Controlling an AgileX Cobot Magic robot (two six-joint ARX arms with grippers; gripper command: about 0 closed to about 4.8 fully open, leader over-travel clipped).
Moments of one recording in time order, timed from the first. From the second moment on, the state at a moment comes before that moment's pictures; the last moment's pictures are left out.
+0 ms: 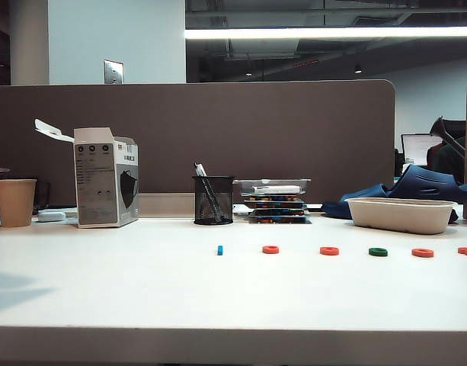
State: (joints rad) left arm -0.71 1.18 1.87 -1.29 0.00 -0.41; right arm -0.10 0.01 0.01 -0.10 -0.18 0.03
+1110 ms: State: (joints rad) left arm -0.75 1.37 1.87 -1.19 0.00 -0.58; right arm -0.10 0.17 0.56 -0.52 -0.18 0.03
